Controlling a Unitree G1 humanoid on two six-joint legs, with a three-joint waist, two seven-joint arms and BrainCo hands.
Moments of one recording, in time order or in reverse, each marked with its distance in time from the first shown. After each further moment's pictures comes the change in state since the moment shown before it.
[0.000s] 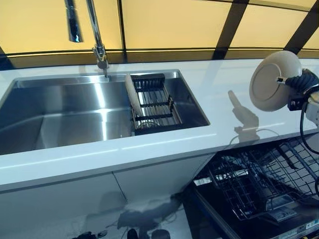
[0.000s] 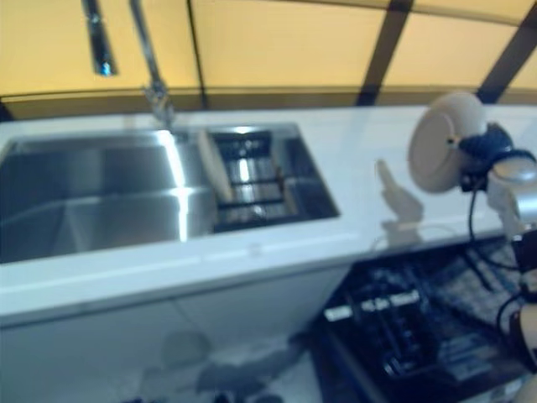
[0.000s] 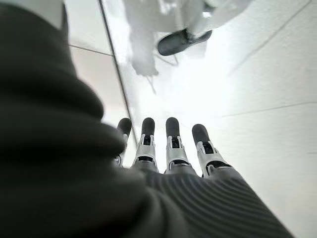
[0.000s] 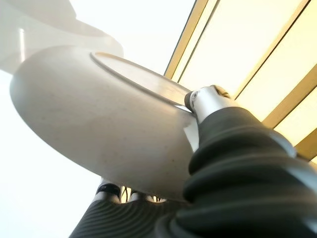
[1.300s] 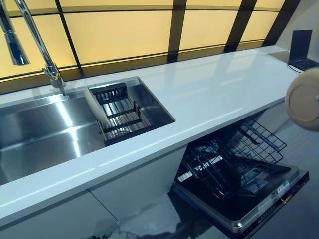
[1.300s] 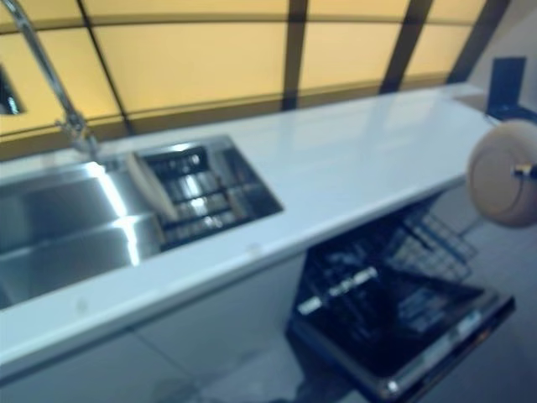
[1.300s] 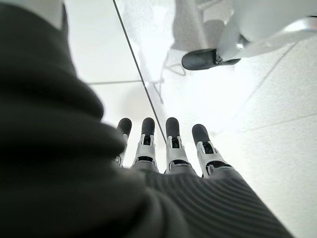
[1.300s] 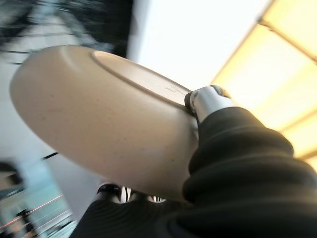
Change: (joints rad) left arm -0.006 -0.055 0.083 0.001 0.003 -0.014 0.025; right arm 0.355 -0.263 -0.247 -0.076 -0.246 0.023 0.310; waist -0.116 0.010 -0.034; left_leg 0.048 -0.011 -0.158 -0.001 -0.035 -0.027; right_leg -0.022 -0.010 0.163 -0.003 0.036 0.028
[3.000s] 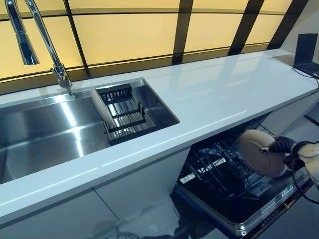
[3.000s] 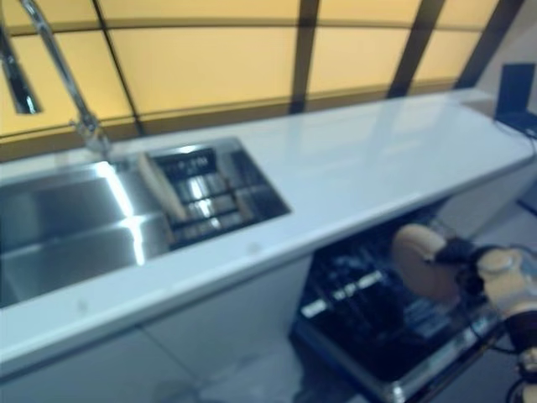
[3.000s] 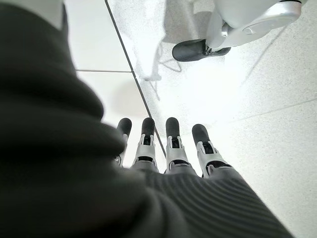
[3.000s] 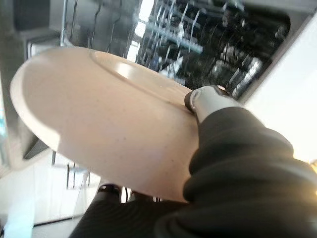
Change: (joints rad) left arm 0.044 0.013 0.003 -0.003 0.036 0.001 -0.002; right arm 0.199 0.342 0.099 -0.068 -0.305 -0.040 0.157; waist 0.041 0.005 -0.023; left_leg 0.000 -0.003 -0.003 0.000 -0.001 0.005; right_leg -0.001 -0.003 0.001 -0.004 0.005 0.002
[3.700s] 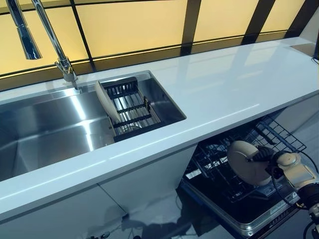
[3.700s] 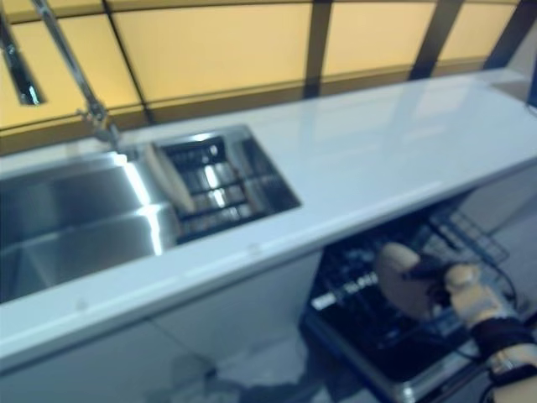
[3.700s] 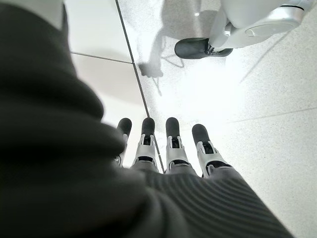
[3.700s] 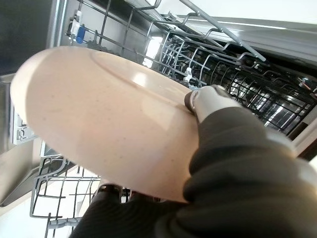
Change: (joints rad) left arm -0.007 -0.001 0.000 -0.033 -0.087 -0.002 -0.001; right arm -0.006 0.121 0.068 0.058 -0.055 0.000 -0.078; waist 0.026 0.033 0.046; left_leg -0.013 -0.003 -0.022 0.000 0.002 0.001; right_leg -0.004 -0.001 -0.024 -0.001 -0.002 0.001
